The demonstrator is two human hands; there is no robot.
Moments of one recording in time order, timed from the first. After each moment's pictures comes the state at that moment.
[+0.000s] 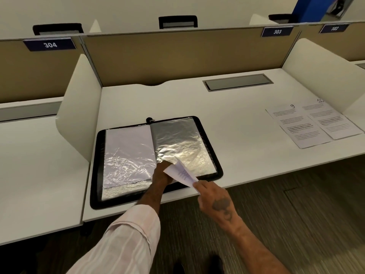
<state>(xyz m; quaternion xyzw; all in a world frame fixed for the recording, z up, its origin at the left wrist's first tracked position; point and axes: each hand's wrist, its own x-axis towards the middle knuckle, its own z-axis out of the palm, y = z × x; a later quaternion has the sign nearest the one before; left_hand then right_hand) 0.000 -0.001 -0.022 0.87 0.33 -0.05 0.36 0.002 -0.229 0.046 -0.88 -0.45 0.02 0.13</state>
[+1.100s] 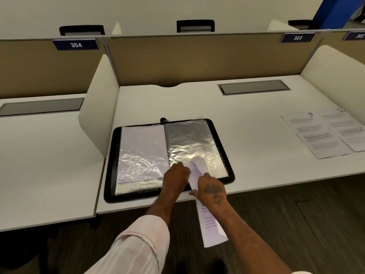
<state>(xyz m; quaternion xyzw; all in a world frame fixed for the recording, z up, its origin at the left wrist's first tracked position) -0.027 -0.021 -0.011 0.96 0.22 0.05 0.18 0.012 -0.160 0.044 -0.92 -0.34 0.16 0.04</state>
